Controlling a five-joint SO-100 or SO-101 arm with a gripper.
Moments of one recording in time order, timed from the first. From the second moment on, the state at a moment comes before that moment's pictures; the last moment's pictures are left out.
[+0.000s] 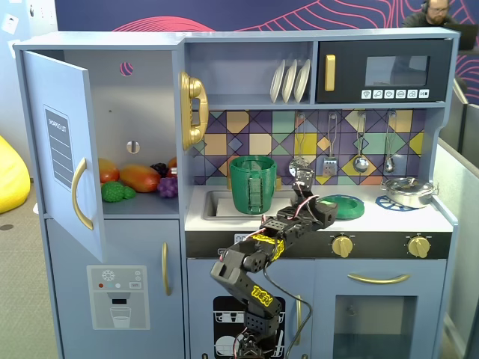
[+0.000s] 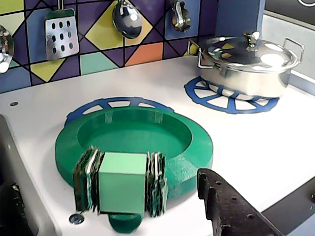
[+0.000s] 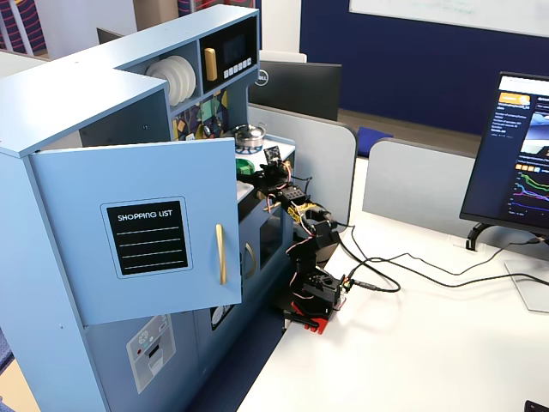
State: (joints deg) arm 34.4 130.3 131.5 -5.0 -96.5
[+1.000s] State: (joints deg) arm 32.1 113.7 120.8 -8.5 -95.8
